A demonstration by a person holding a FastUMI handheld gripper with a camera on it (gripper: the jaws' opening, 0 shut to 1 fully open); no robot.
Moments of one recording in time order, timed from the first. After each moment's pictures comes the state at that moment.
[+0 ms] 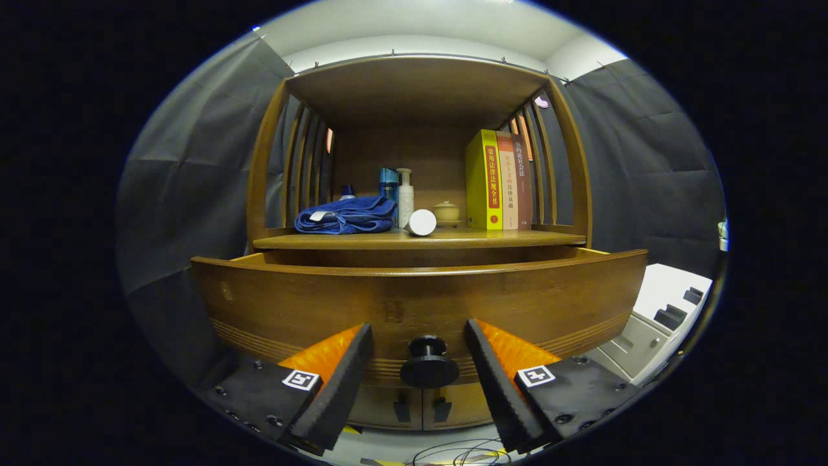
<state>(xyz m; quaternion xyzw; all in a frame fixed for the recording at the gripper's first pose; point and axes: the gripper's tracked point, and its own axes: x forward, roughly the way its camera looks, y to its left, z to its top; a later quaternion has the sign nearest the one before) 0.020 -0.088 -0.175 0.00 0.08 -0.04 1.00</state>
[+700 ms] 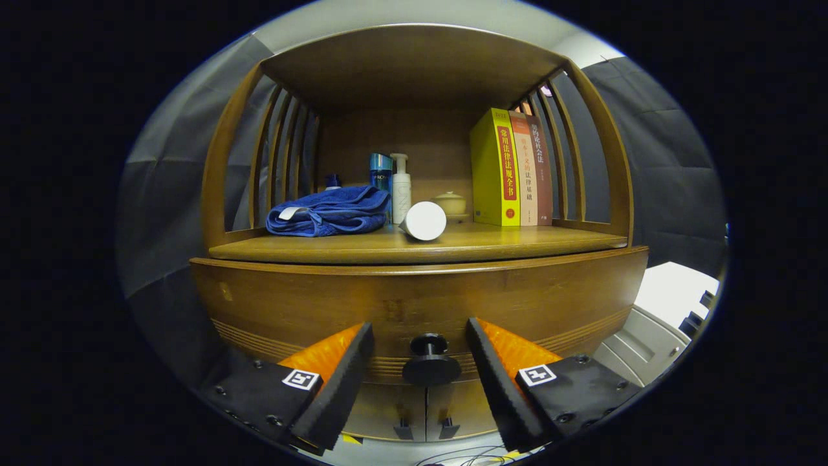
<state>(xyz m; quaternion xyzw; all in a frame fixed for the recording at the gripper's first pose) 0.124 -0.087 -0.191 0.00 0.09 -0.05 0.99</state>
